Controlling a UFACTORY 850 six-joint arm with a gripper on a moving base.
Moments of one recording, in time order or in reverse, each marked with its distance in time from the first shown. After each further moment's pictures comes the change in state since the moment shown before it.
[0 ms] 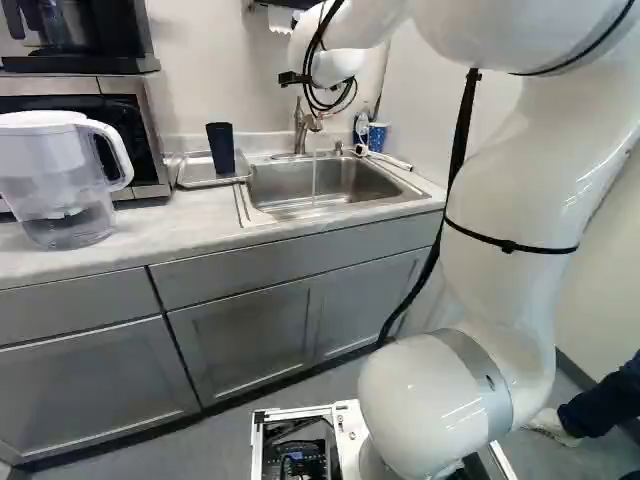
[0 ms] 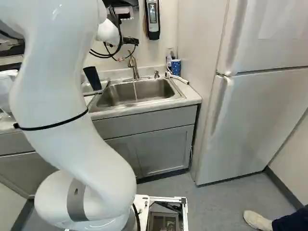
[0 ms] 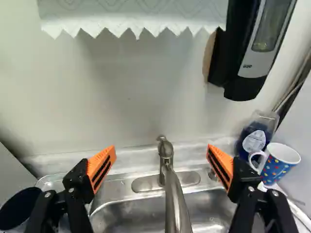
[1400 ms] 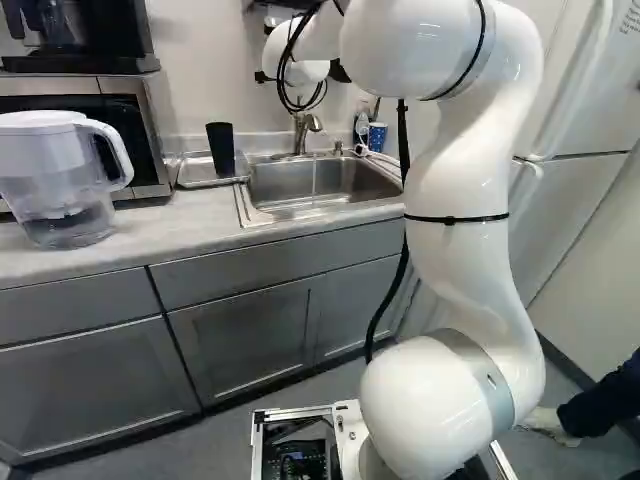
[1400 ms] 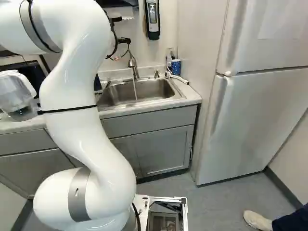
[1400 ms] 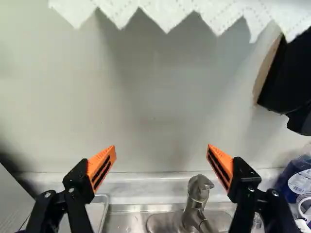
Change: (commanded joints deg) arm 4.0 -13.3 -15.3 -1.0 0.1 0.0
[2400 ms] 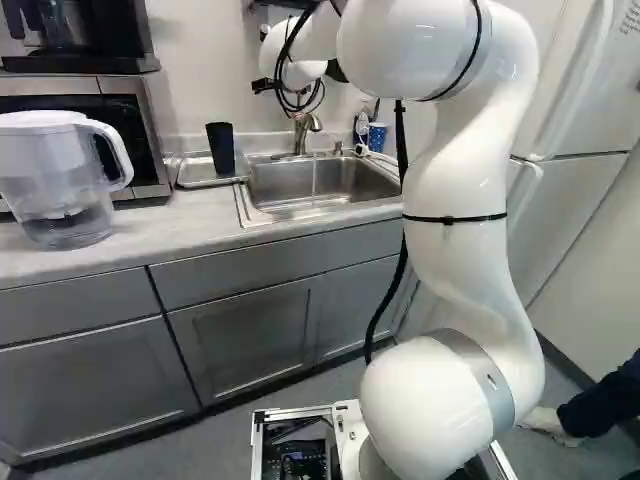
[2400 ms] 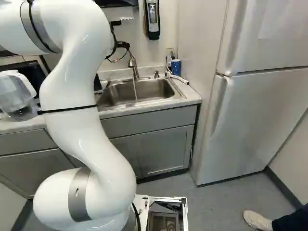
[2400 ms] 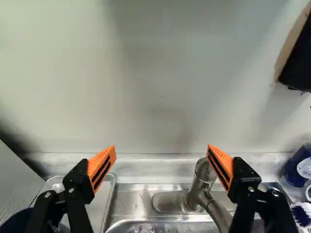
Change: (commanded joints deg) arm 0.6 -0.4 -0.4 0.0 -7.1 0.0
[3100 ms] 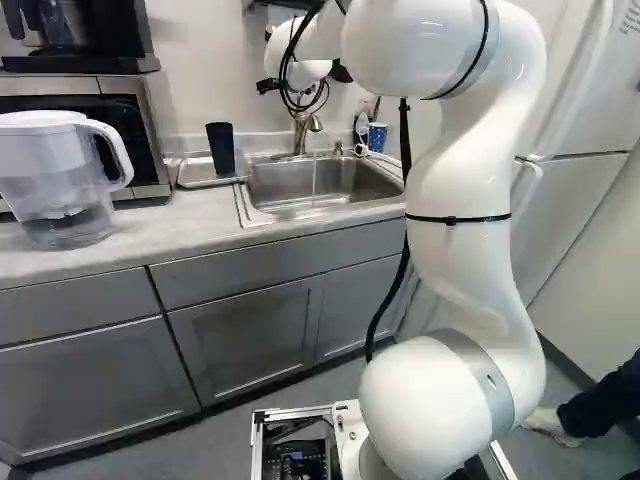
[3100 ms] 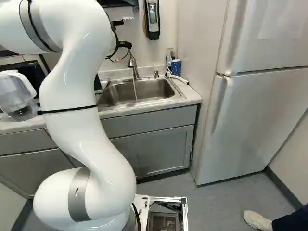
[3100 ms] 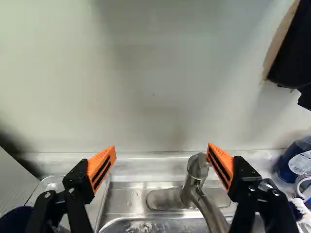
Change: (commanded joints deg) arm -1.1 0.7 0.8 0.0 -0.1 0.0
